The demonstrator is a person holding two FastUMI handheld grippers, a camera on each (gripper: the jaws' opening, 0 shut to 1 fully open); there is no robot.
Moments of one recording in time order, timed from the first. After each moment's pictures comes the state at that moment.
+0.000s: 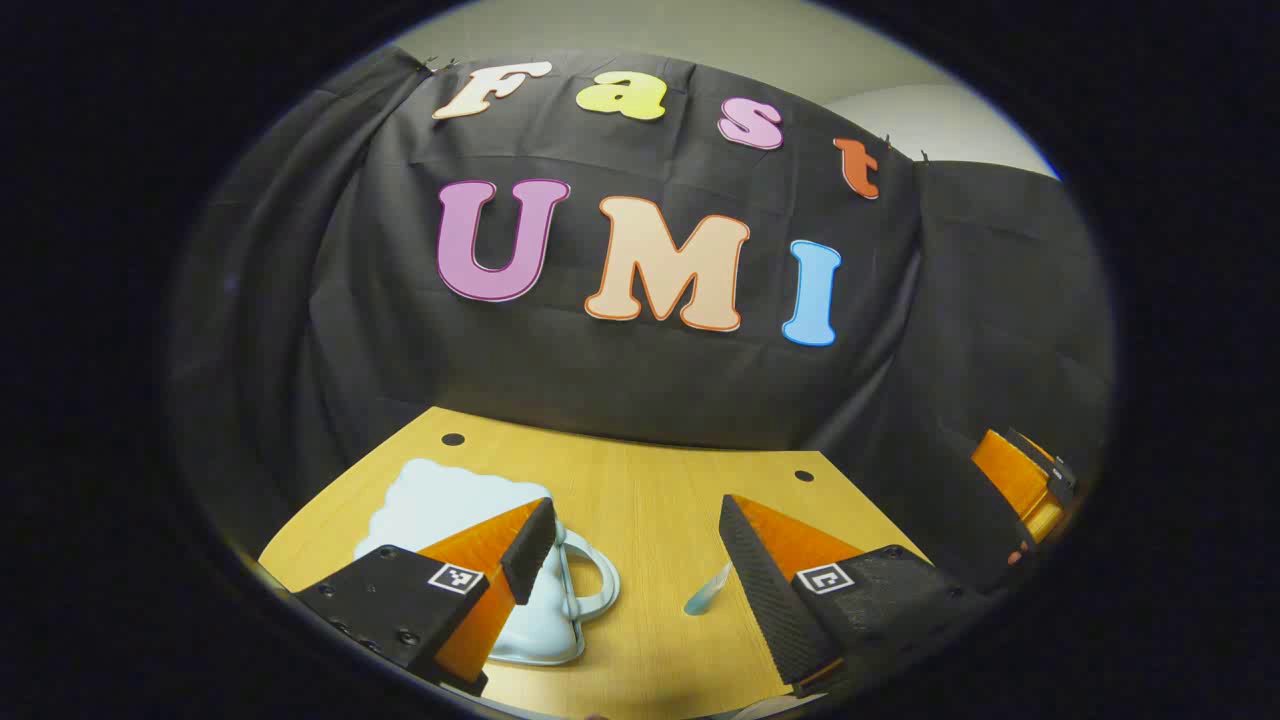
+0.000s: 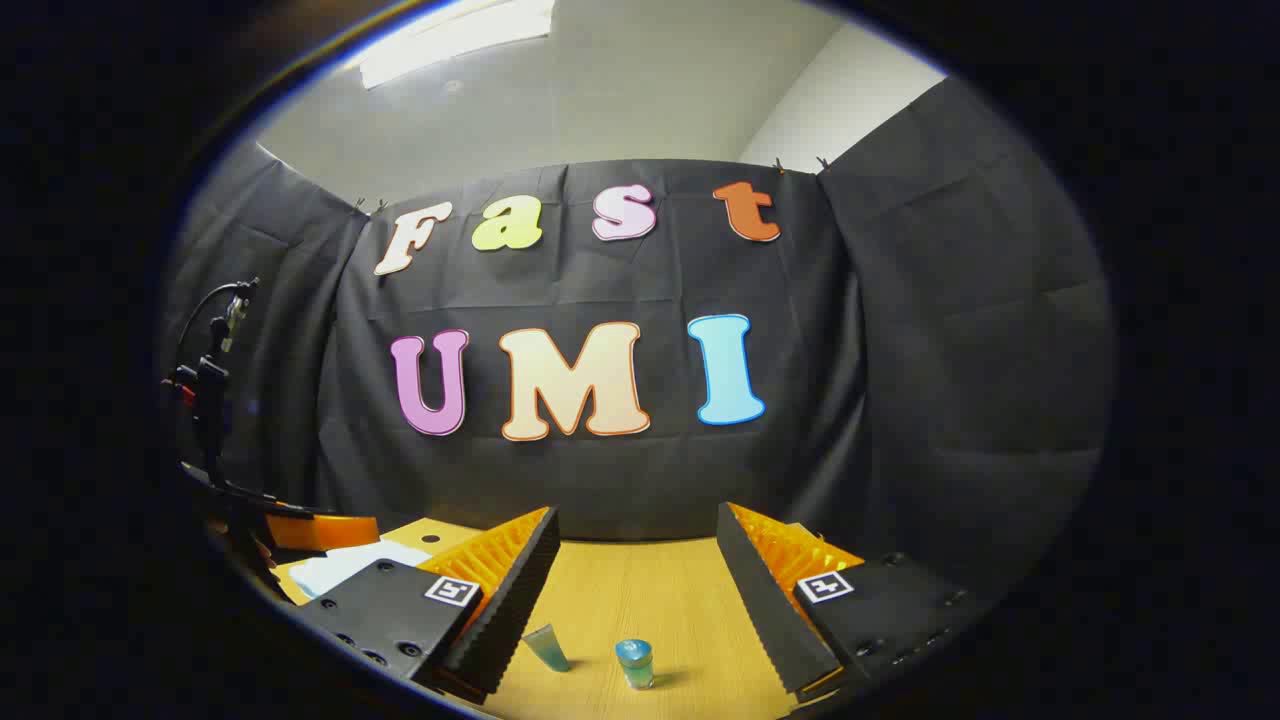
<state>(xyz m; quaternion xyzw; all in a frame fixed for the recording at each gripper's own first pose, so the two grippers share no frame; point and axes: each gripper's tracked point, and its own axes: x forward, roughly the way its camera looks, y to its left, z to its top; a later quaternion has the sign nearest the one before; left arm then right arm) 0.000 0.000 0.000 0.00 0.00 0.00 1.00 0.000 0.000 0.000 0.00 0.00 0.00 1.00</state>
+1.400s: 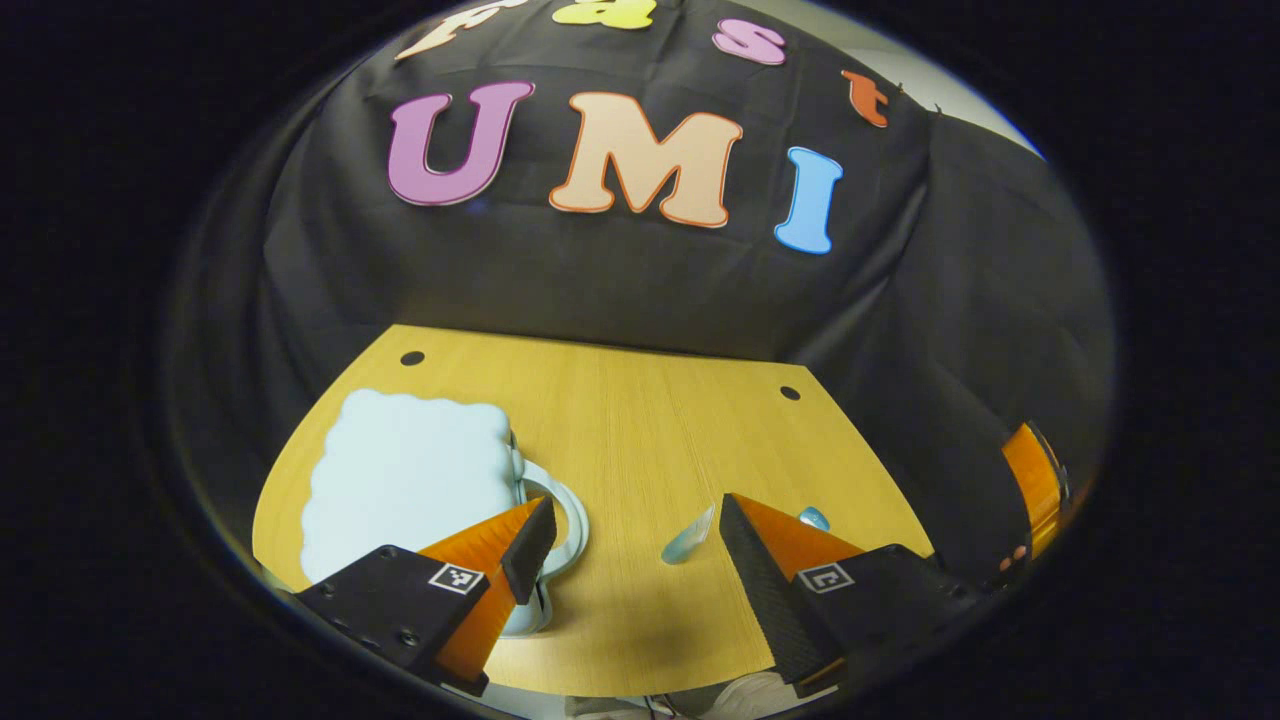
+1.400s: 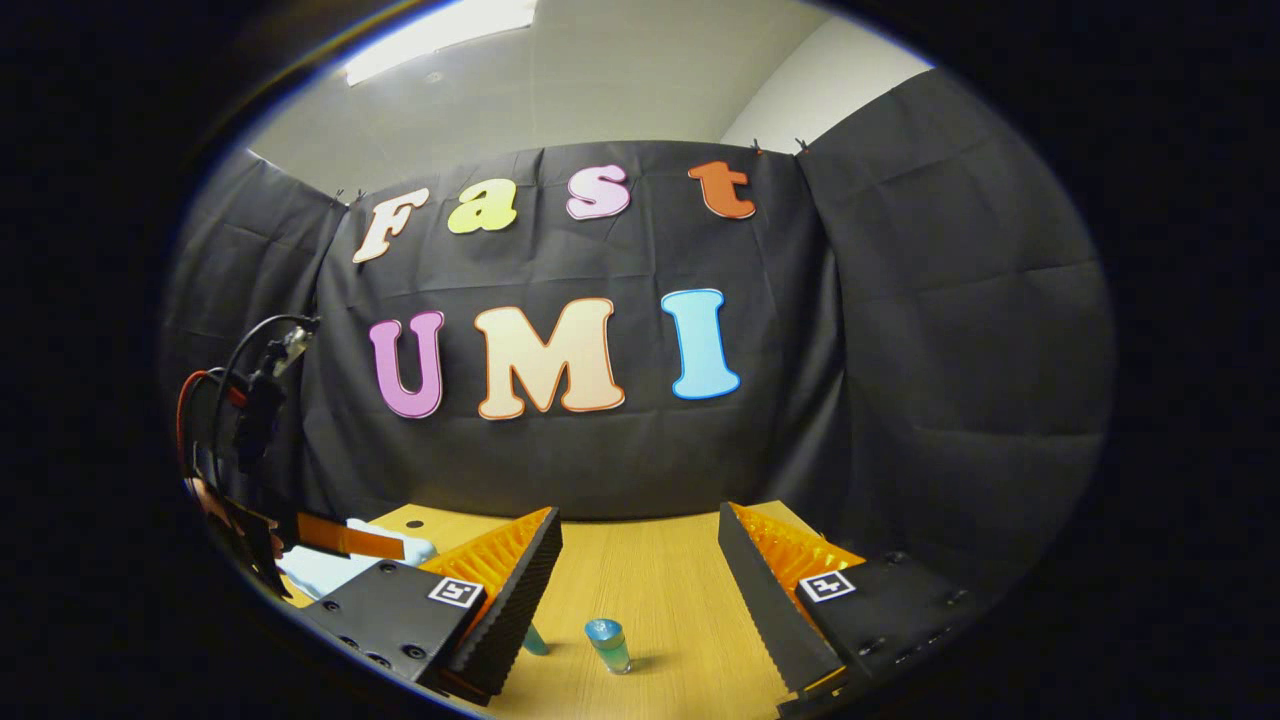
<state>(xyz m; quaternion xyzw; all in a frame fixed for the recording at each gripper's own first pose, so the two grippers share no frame) 0.044 -0.020 -0.063 -0.02 0.18 -0.03 0.98 -0.008 -0.028 -0.030 0.00 0.04 -0.02 1.00</state>
